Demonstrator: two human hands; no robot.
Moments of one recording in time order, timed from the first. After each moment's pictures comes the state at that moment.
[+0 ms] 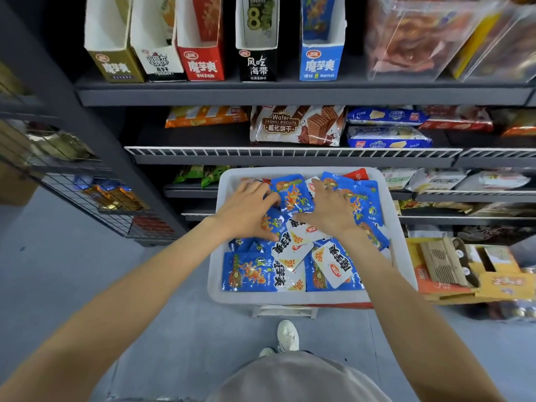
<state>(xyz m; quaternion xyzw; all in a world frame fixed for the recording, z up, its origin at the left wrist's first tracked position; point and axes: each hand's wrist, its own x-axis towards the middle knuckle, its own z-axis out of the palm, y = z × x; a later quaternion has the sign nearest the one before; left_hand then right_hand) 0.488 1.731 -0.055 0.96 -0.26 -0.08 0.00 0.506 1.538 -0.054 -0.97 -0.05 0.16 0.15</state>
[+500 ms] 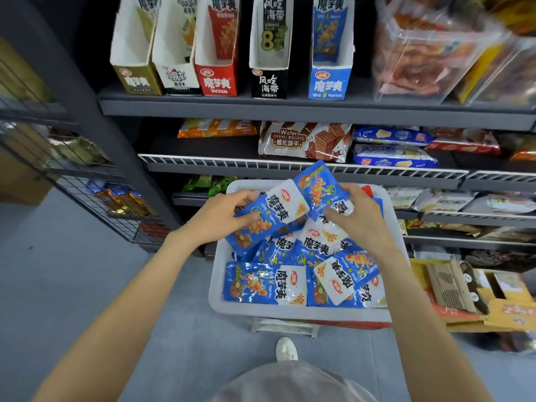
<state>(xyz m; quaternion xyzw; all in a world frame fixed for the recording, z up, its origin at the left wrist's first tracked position) 0.466 1.770 -0.021 0.92 -0.08 -0.10 0.36 0.488 1.504 -0.010 -0.89 -0.04 0.07 0.45</state>
